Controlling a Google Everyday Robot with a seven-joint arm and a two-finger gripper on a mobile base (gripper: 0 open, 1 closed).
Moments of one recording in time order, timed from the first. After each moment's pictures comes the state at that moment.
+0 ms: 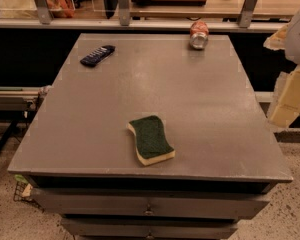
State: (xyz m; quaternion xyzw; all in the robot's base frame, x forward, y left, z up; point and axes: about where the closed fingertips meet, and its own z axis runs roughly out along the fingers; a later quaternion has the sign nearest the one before) arm 0.438 -0.216 0.977 -0.60 0.78 -0.04 0.16
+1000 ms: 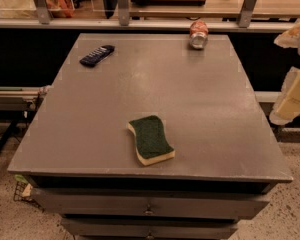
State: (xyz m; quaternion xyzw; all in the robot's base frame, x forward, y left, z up) arm 0.455 -0.236 0.975 -0.58 0.79 -0.01 0.20
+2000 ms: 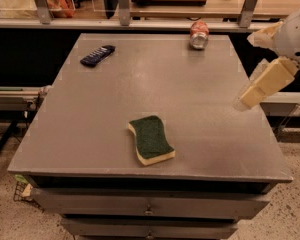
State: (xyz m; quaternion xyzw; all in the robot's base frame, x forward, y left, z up) arm 0.484 -0.186 0.975 -0.54 0.77 0.11 0.32
